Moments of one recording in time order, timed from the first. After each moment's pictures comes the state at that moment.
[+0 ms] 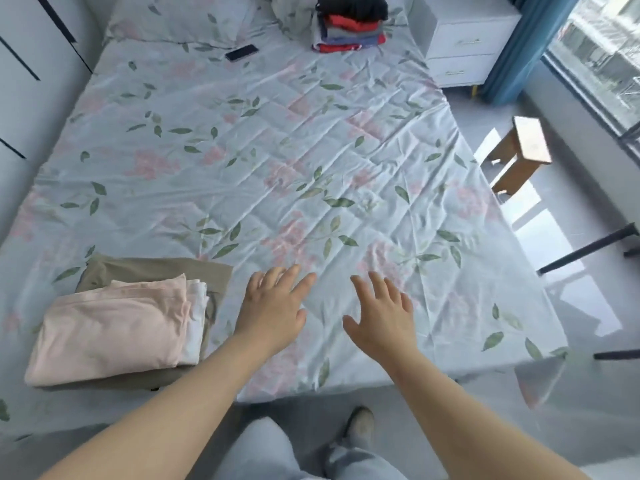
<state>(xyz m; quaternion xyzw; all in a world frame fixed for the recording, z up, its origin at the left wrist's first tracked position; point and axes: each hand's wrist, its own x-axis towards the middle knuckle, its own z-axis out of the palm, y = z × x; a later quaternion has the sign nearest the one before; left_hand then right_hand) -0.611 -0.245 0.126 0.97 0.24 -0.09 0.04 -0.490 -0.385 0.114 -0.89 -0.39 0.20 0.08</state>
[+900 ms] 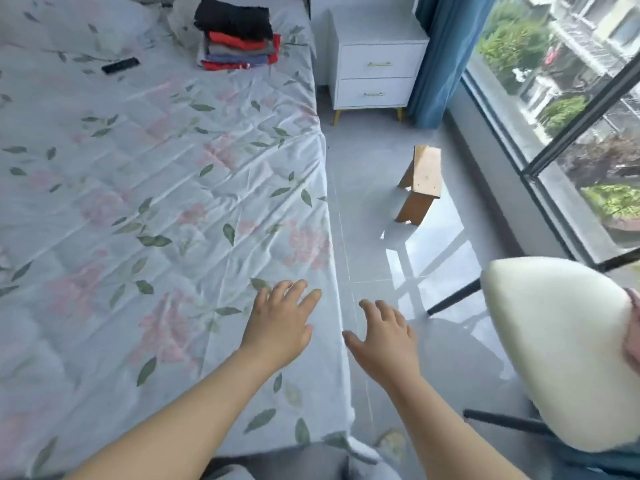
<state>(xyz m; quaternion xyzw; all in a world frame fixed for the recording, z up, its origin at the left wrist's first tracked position) -0.131 -0.522 0.098 0.96 0.25 -0.10 0.05 -0.019 -0.661 0.098 -0.91 -0.32 0.24 0.10</state>
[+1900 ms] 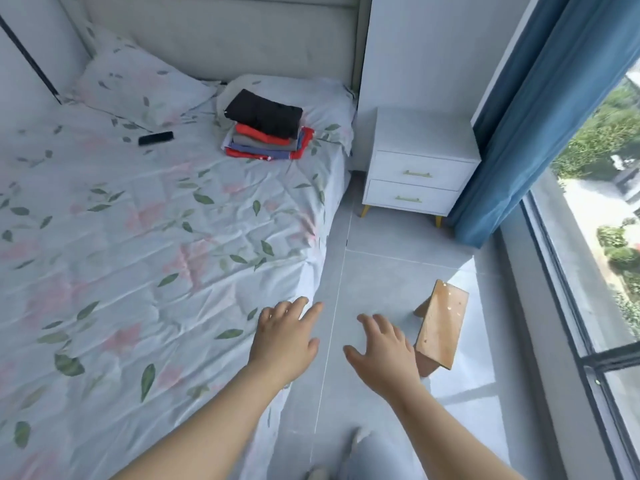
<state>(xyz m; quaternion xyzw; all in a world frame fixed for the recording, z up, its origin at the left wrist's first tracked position) 0.265 -0.326 0.130 0.90 0.42 -0.04 0.08 0.409 -0.421 0.126 -0.84 -0.47 0.24 0.10</state>
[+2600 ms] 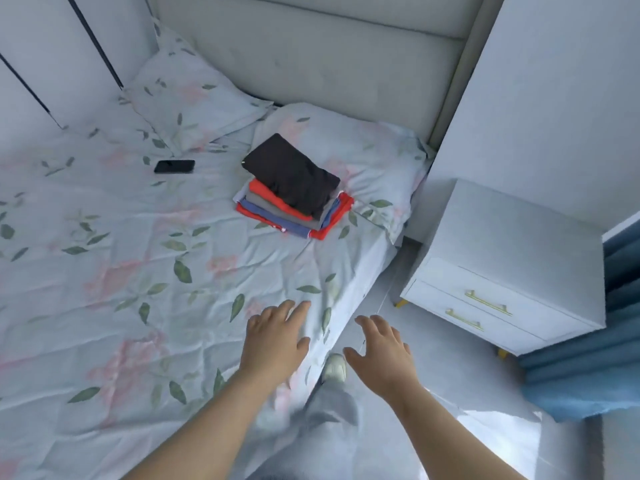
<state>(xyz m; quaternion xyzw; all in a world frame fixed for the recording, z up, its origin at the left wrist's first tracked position) 0.506 0.059 0.108 0.78 0.61 -0.02 0.13 0.687 0.020 0.110 -0.73 -0.61 0.31 0.05</state>
